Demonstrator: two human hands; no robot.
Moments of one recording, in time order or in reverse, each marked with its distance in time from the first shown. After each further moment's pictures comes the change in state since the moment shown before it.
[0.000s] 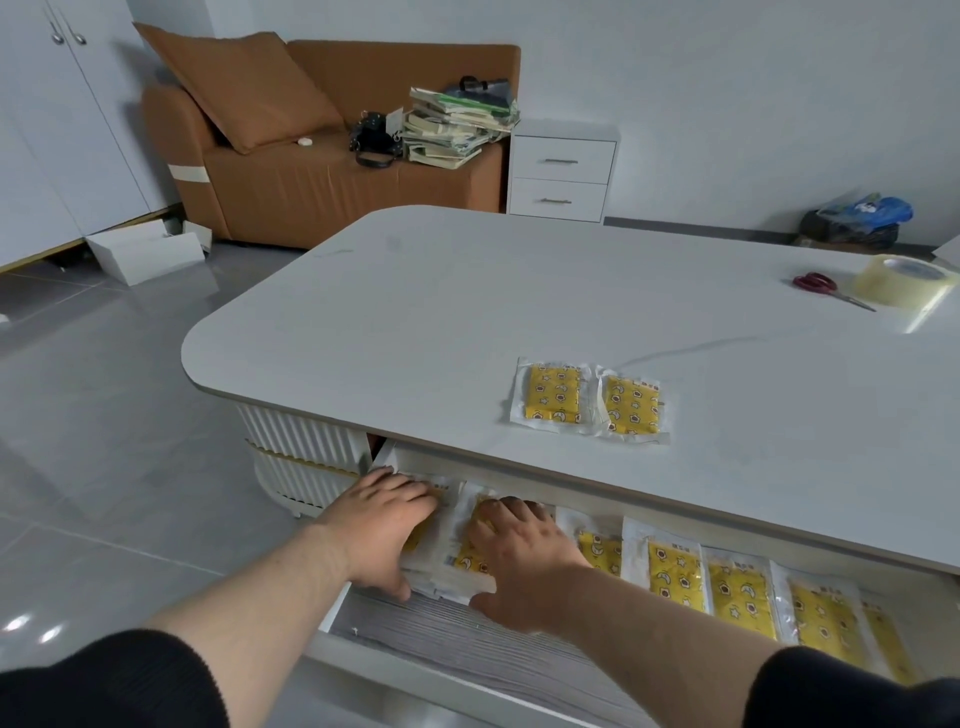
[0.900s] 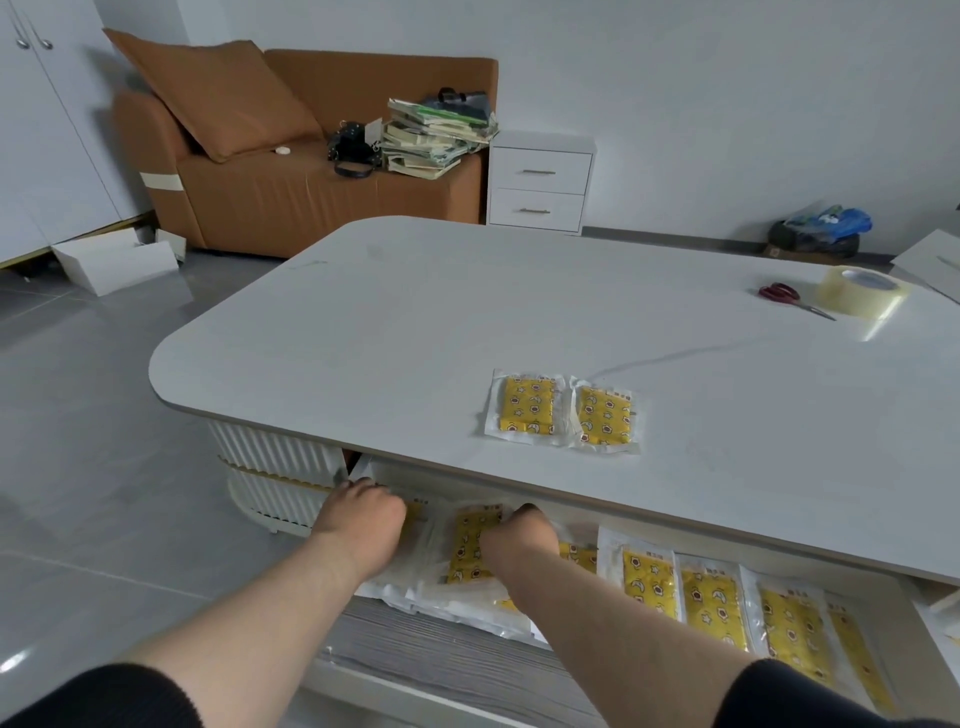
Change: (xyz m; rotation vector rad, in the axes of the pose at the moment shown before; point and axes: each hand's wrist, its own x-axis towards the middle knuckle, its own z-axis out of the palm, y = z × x) left_hand 0.014 0.021 -0.020 0.101 -0.009 -0.234; right_hand 0.020 0.001 -0.015 0.842 -0.054 0.883
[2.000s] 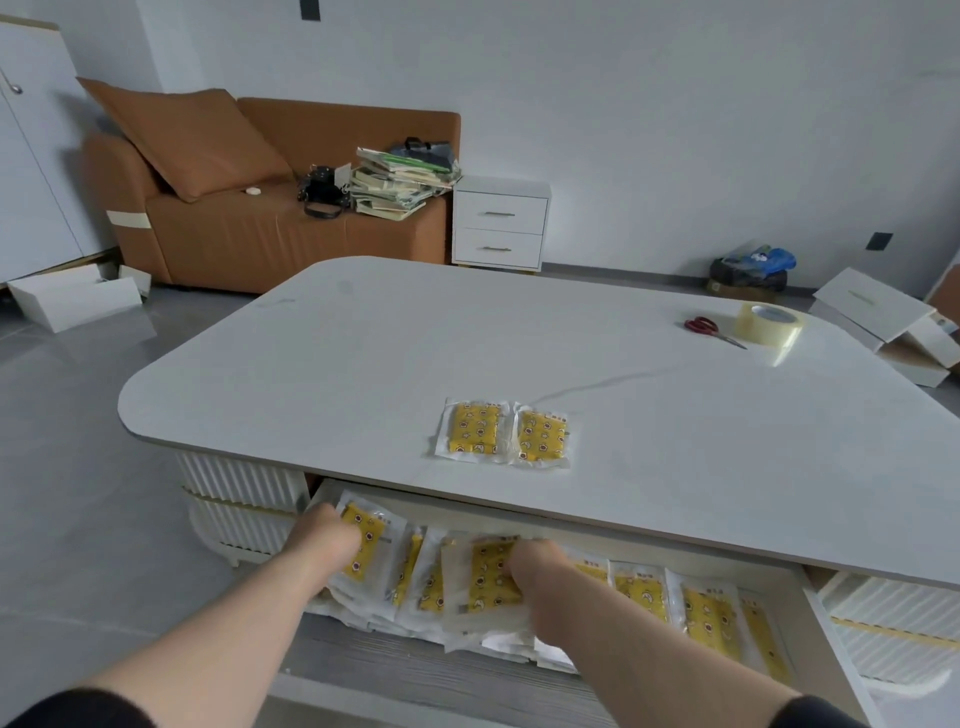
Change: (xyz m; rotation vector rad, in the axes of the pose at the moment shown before) left_hand -0.027 0.016 -0.034 -1.153 -0.012 -0.648; right_hand -0.027 0.051 -0.054 0.515 -0.073 0.079
